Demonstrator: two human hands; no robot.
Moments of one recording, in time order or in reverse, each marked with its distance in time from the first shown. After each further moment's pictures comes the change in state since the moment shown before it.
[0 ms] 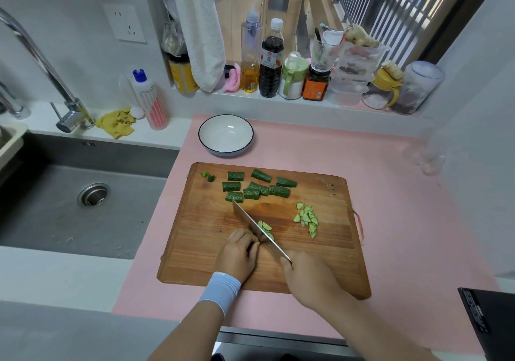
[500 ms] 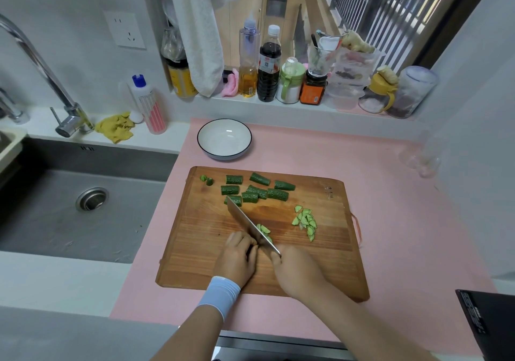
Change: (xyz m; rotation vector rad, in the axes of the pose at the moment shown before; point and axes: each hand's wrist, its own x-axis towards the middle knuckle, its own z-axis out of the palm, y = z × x) left_hand -0.002 0.001 -0.001 0.009 0.014 0.030; right_hand 0.021 -0.015 0.008 0.007 0.028 0.021
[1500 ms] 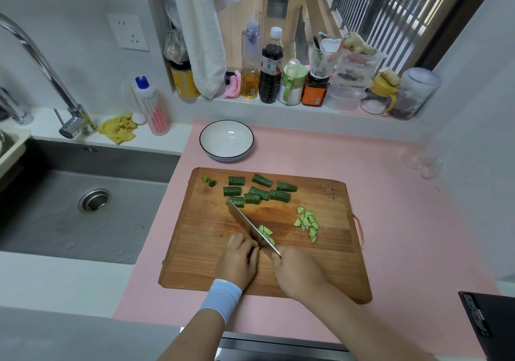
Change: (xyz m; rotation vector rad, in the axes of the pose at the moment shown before) left_hand -0.005 -0.002 0.000 0.015 -0.009 -0.026; right_hand 0.000 -0.003 0.001 -0.040 -0.011 -0.008
